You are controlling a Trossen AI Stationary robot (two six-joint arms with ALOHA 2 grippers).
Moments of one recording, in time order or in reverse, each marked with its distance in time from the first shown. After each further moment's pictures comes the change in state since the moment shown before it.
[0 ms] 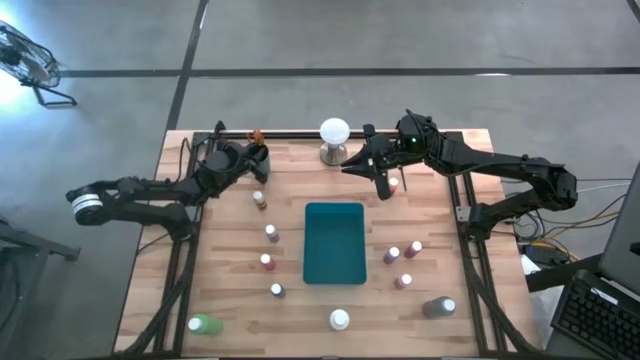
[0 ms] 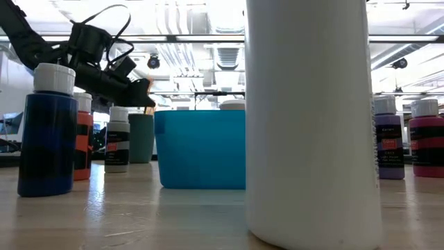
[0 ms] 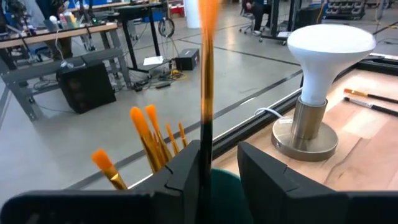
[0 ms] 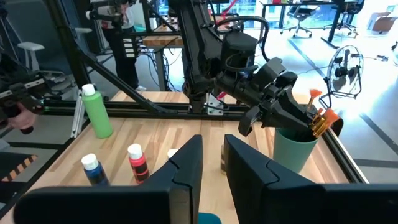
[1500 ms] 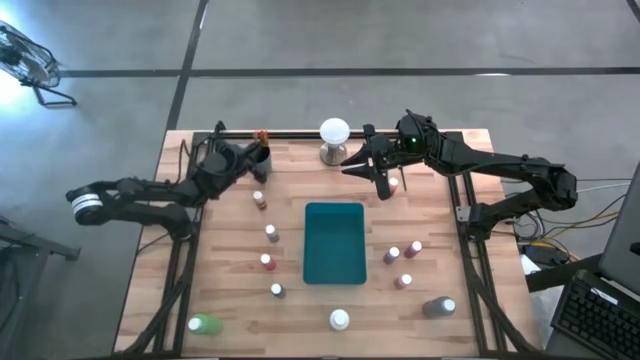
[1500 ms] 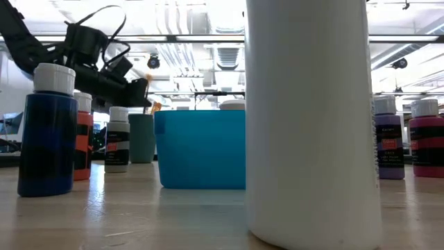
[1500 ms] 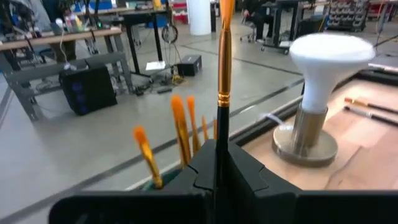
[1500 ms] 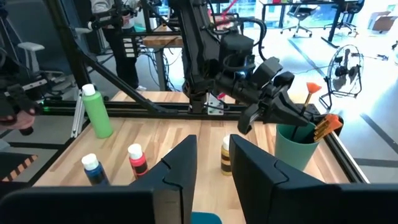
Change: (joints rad) left arm -0.003 0.000 -0.036 0.068 -0.020 -0.024; right arm 0.000 0.000 0.000 -0.001 0.000 0.002
